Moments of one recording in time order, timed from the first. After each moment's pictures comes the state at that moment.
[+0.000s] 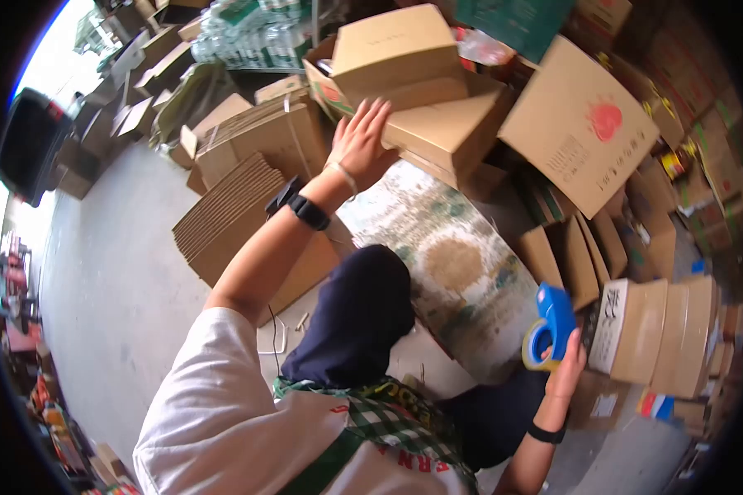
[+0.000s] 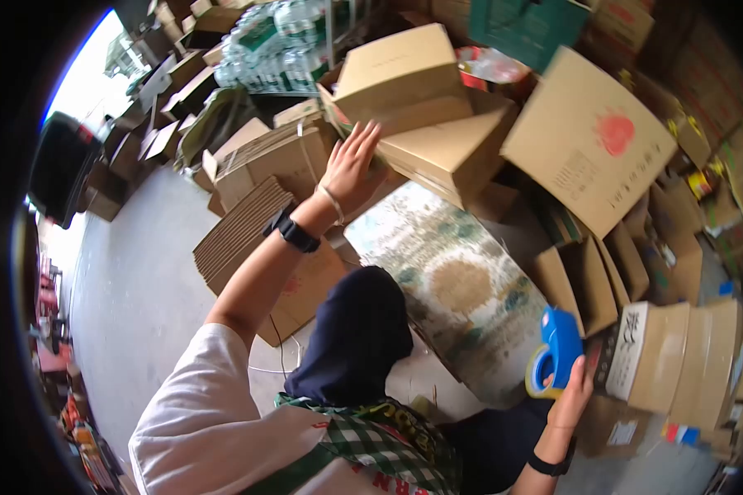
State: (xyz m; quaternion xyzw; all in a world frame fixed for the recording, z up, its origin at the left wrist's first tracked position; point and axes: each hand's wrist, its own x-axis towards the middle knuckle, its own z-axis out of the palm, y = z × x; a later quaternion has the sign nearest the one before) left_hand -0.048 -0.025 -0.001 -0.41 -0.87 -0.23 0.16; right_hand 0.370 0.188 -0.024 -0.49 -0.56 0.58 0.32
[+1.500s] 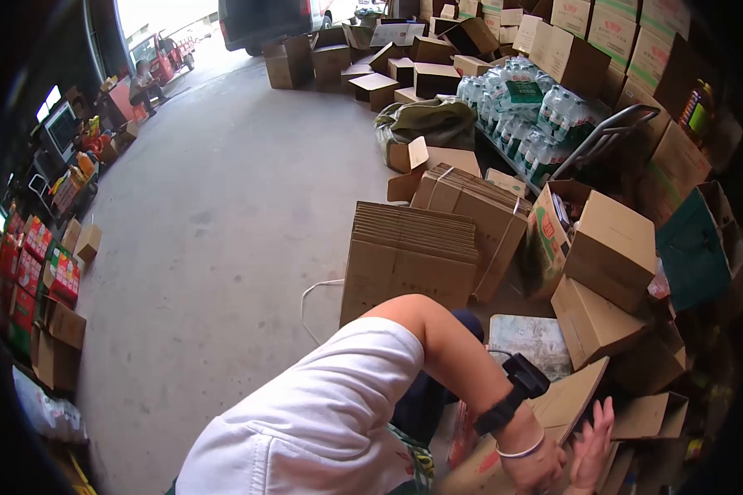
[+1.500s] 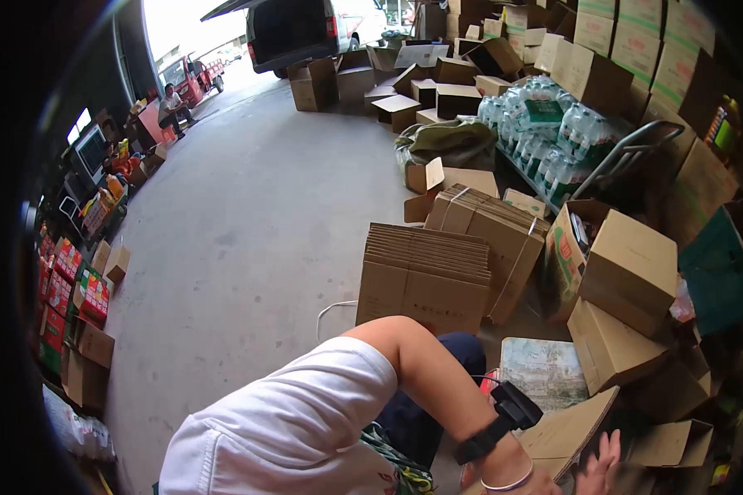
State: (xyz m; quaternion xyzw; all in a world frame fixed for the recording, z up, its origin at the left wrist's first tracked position) left_hand 0.158 -0.034 0.050 -0.85 -0.42 -0.17 0.25; right_hand 0.220 0.136 0.062 -0.11 -0.71 0.69 -0.02
